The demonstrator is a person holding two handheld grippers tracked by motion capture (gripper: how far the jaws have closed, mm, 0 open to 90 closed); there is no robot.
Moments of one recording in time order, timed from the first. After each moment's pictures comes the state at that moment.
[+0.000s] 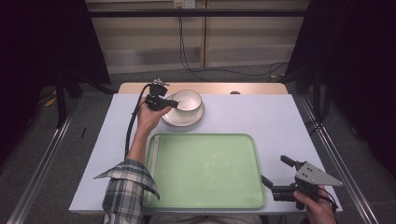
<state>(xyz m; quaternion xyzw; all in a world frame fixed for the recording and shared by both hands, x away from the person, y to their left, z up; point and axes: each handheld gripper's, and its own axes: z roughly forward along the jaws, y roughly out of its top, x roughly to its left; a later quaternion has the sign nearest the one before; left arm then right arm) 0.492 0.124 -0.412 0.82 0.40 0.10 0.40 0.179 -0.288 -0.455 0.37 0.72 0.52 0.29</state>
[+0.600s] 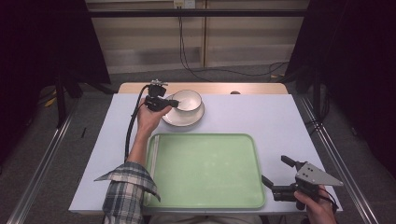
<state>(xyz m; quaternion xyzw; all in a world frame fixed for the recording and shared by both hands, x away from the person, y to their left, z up) 0.485 0.127 -0.409 0.80 0.41 0.09 0.43 0.179 -0.288 -0.454 0.38 0.71 0.51 0.29</state>
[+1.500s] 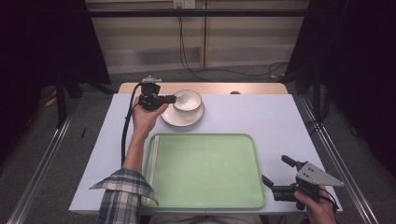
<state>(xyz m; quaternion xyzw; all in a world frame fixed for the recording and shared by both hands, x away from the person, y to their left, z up) 0.455 0.137 -0.378 0.78 0.40 0.12 0.47 0.178 -0.289 -0.454 0.38 0.71 0.52 0.29</state>
